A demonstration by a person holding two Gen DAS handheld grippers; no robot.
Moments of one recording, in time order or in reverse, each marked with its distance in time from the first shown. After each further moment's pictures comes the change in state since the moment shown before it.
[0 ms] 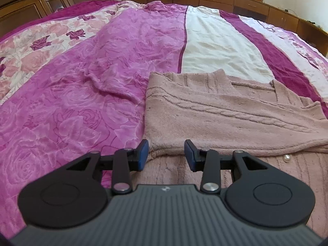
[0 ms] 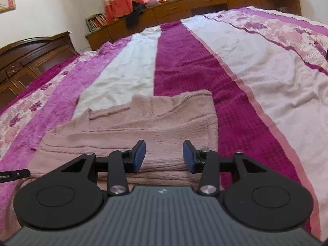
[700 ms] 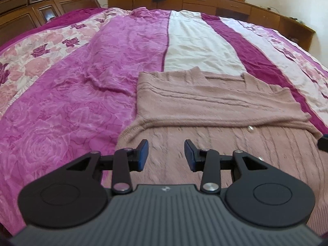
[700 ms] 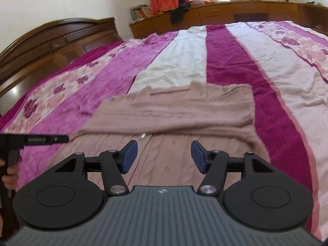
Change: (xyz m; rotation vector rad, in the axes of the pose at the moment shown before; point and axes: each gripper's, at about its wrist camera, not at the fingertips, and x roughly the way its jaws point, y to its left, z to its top) left arm -0.078 -0.006 -0.033 0.064 -0.019 -0.076; right arm -0.106 0.063 -0.059 -0.180 0.060 0.175
